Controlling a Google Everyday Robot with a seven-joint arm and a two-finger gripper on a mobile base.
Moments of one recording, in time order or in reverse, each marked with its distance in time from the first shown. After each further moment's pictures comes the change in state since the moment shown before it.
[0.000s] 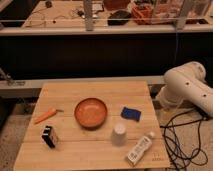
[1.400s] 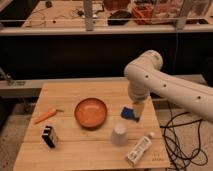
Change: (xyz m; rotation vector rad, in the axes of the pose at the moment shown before) arm -0.158 -0.025 -0.032 0.036 0.031 -0.169
